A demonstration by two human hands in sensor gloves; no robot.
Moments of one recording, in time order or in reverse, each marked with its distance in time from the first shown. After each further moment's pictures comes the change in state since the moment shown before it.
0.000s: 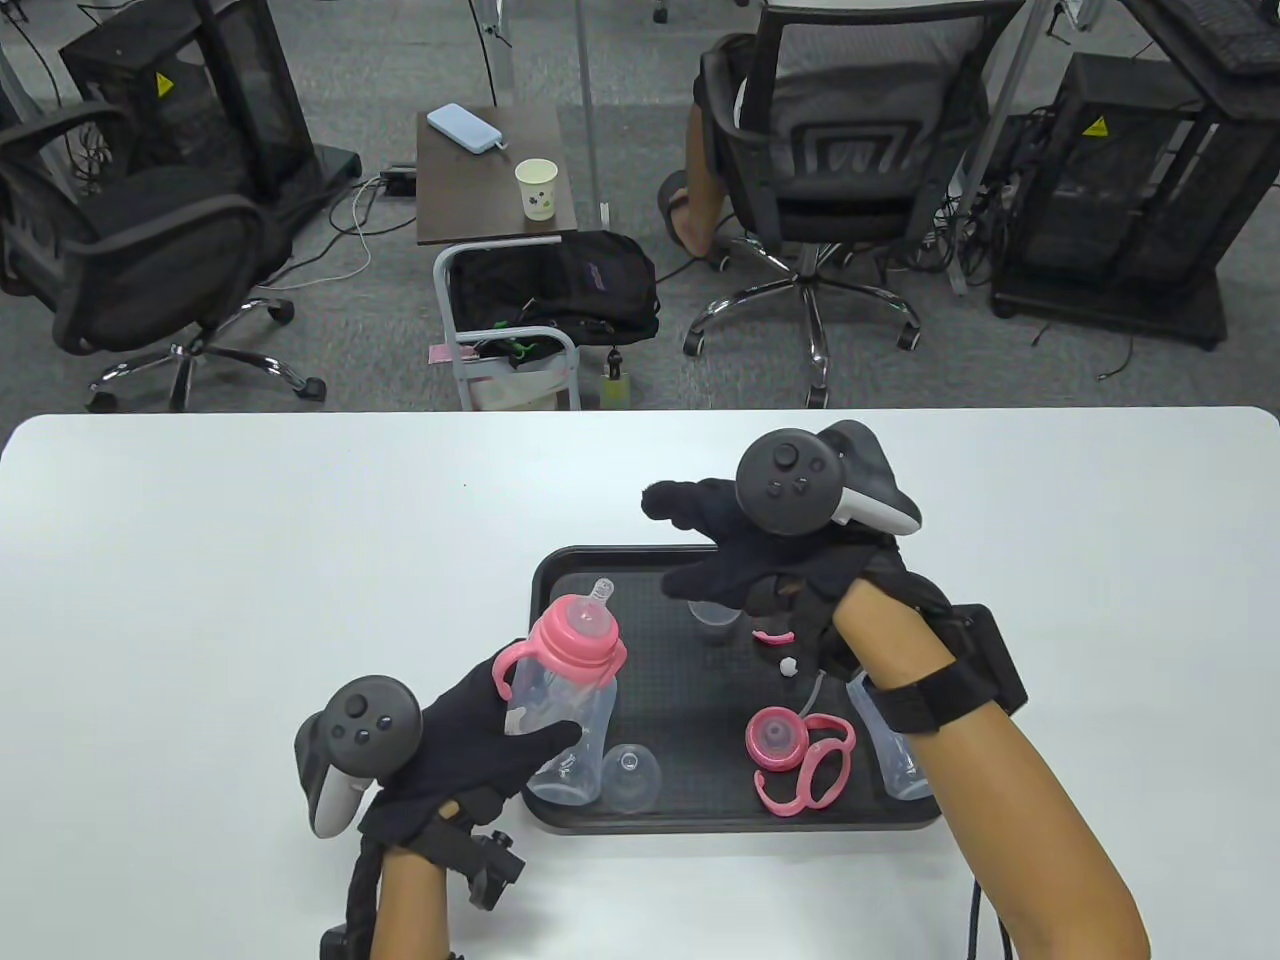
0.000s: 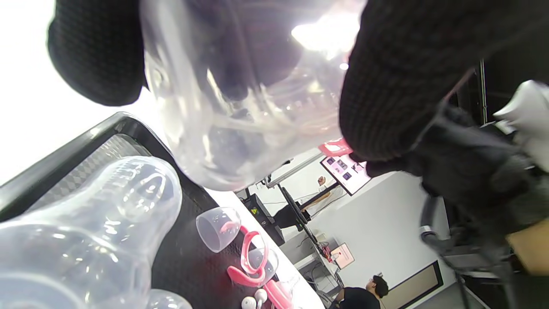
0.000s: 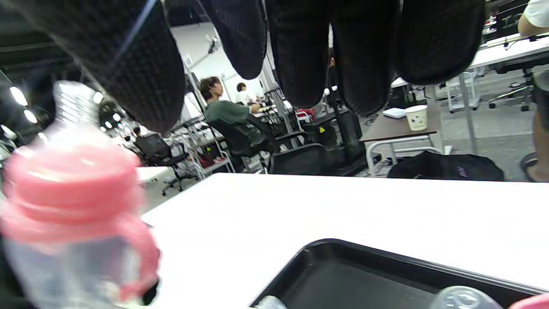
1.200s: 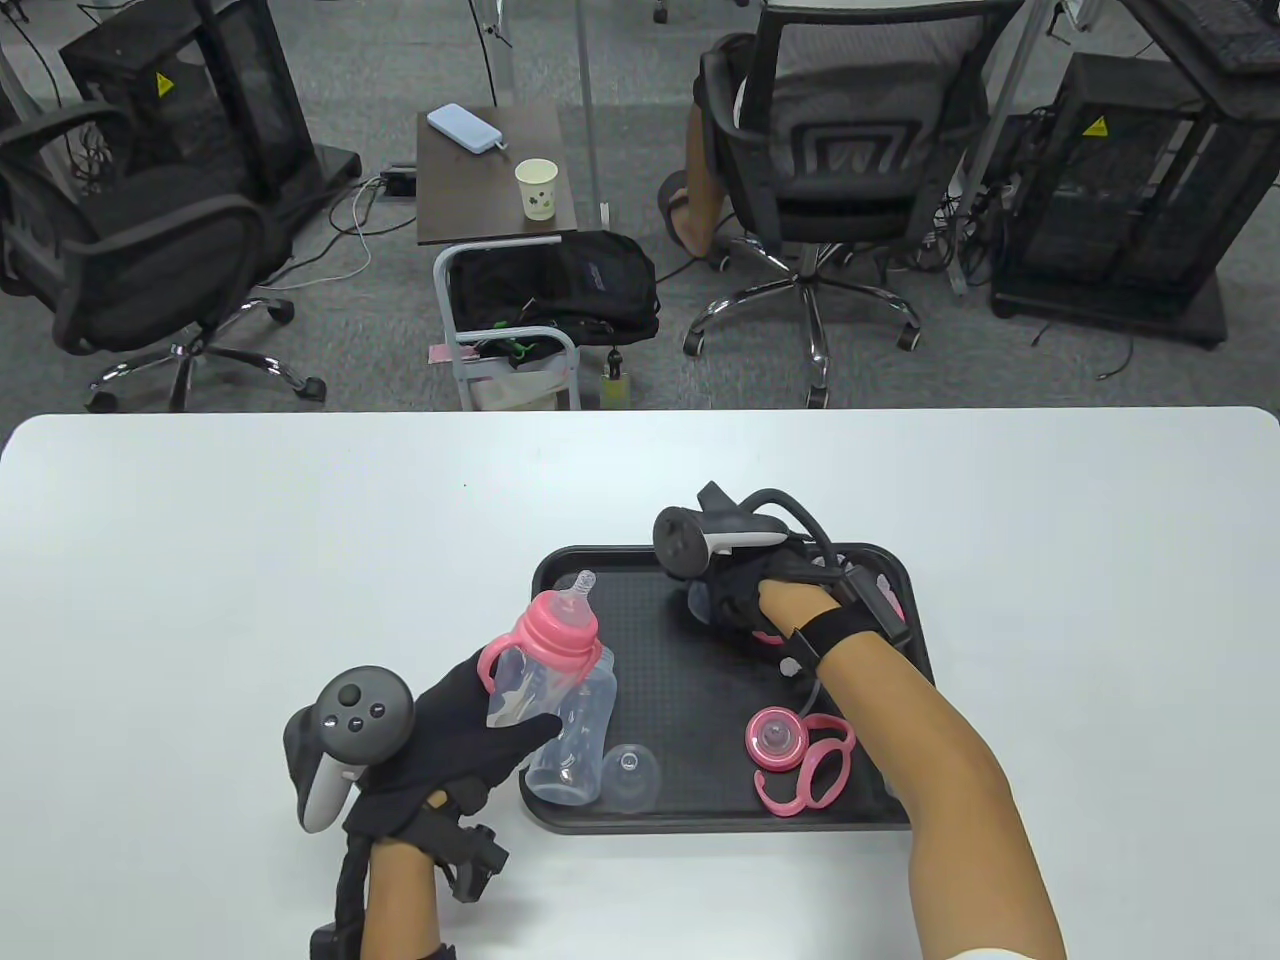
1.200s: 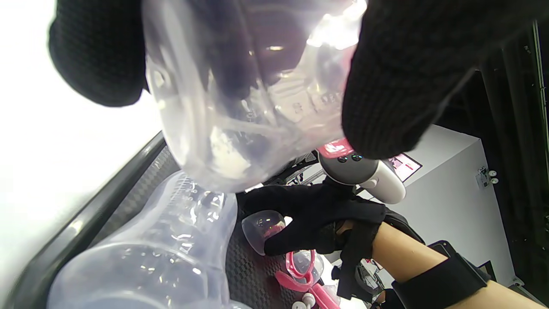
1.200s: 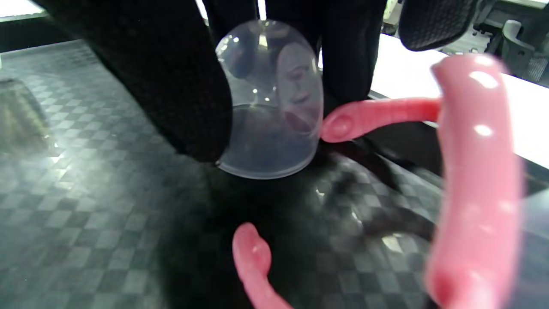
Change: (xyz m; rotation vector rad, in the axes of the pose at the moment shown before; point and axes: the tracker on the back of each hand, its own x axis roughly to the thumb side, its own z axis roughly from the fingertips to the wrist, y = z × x) left_hand -0.012 0.005 -0.003 -0.011 0.102 -0.082; right_hand -0.095 0.158 -0.084 0.385 0.121 0.466
